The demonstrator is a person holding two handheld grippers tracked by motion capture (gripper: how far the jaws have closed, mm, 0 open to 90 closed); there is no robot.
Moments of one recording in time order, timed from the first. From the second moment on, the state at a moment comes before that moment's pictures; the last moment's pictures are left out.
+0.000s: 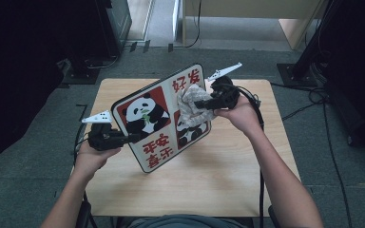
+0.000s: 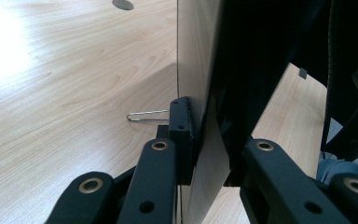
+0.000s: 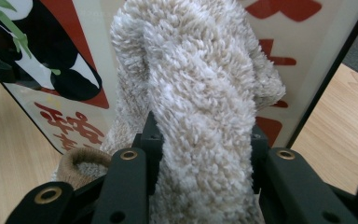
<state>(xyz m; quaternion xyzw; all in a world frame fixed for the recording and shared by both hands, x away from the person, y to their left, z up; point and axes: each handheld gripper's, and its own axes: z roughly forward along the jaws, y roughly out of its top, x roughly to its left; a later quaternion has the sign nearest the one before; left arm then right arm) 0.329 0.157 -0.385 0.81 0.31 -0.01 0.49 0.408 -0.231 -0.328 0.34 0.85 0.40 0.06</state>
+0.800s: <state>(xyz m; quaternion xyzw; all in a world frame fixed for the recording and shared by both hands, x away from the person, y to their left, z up) 0.329 0.157 -0.385 0.81 0.31 -0.01 0.49 0.399 -0.235 -0.371 0.35 0.85 0.40 0.04</state>
